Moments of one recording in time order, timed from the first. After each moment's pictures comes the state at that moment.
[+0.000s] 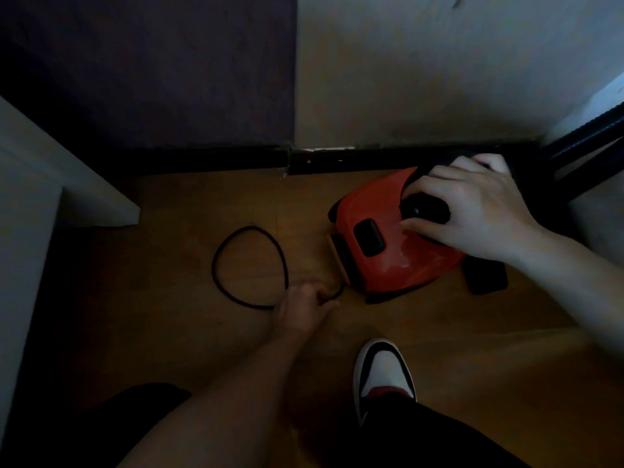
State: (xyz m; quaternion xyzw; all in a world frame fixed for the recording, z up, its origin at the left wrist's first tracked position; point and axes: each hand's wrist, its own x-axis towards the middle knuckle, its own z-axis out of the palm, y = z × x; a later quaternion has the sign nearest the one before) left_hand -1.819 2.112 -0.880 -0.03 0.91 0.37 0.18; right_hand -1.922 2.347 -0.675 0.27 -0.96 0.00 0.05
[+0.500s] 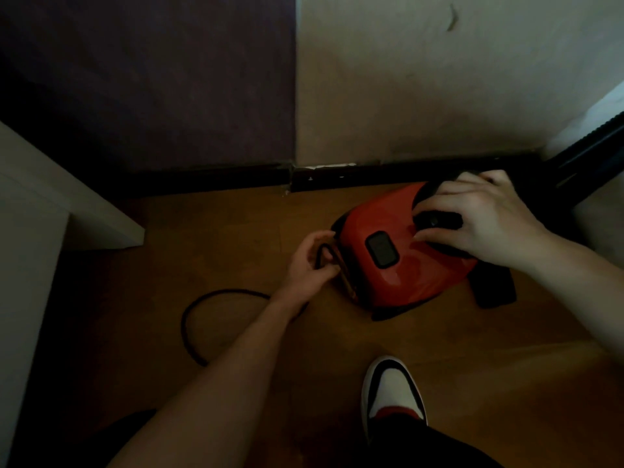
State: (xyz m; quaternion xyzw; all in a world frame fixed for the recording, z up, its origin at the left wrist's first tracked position) left_hand -1.888 2.100 -0.828 -0.08 0.69 0.70 0.15; right_hand -1.939 2.367 -0.679 0.26 -0.96 0.06 -0.01
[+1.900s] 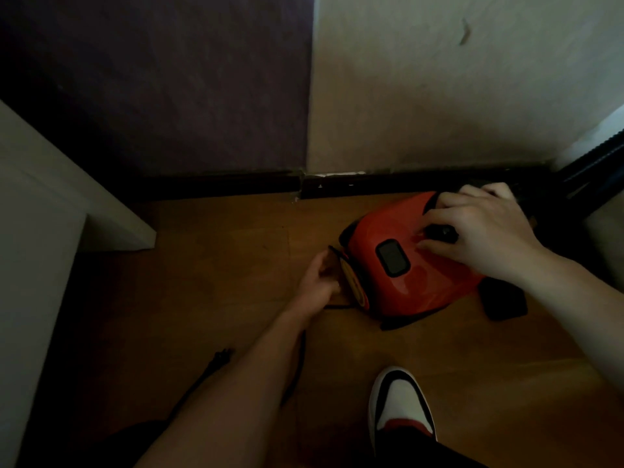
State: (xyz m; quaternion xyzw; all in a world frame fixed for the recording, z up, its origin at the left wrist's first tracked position) left_hand -1.882 2.107 -0.828 -0.19 0.66 0.69 0.24; right_hand -1.934 2.345 -0.686 0.23 -0.97 -0.04 0.00
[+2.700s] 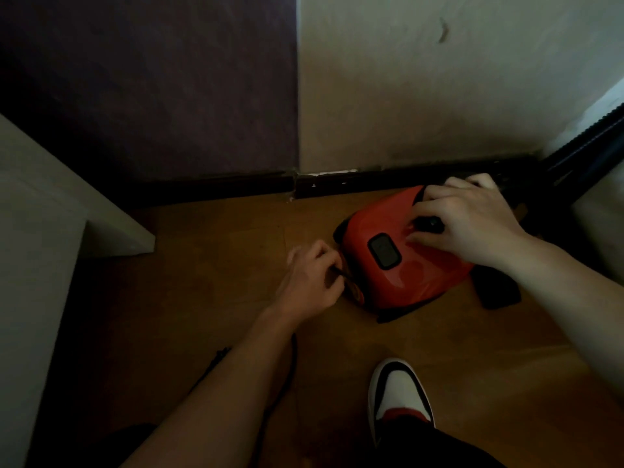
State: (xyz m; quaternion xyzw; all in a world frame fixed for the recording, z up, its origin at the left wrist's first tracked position) left_hand -1.876 2.087 -0.800 0.18 0.93 0.32 0.02; right_hand -1.933 2.344 -0.682 0.23 -0.97 -0.02 -0.01
